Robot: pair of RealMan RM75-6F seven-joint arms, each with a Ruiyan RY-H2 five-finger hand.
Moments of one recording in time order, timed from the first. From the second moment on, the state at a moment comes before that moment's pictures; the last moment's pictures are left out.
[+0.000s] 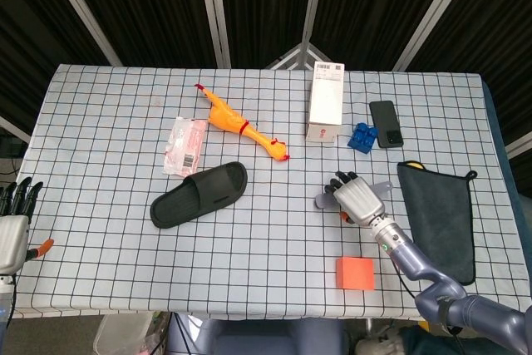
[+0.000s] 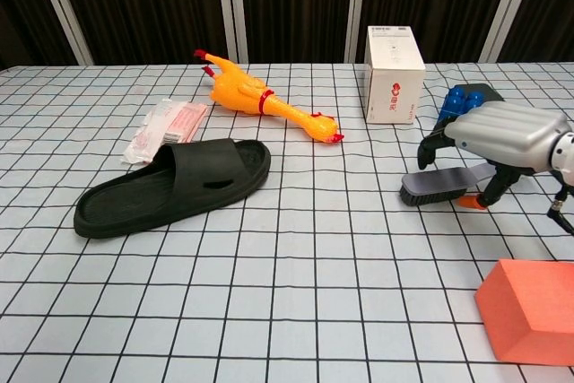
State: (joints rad) left arm -0.10 -1.18 -0.09 -1.63 1.36 1.45 0.34; right arm 0.63 -1.51 0.12 -1.23 -1.54 0.89 -0.21
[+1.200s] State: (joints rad) left arm -0.09 -1.17 -0.08 -1.64 1.36 1.46 0.34; right arm 0.67 -1.54 0.10 -1.22 -1.49 0.89 -0.25
